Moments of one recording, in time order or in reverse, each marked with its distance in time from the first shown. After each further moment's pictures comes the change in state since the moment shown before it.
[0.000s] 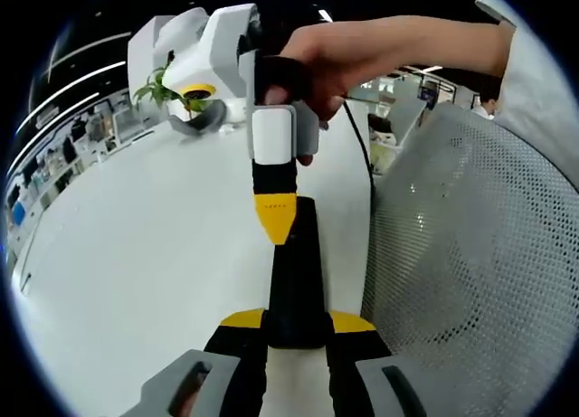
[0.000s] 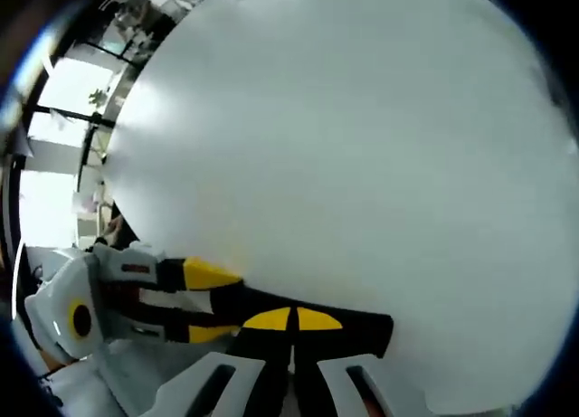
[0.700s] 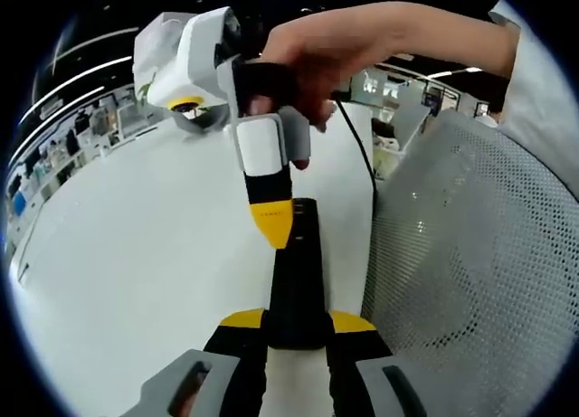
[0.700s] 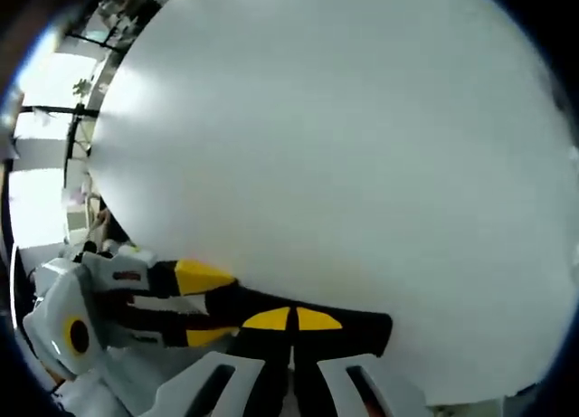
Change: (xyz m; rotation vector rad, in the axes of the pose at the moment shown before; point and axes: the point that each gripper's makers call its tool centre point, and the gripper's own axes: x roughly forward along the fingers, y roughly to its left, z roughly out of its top) left arm 0.000 0.000 0.001 -0.033 -0.014 0.002; right arm 0.000 -0.004 -0.001 0.016 0.057 -0.019
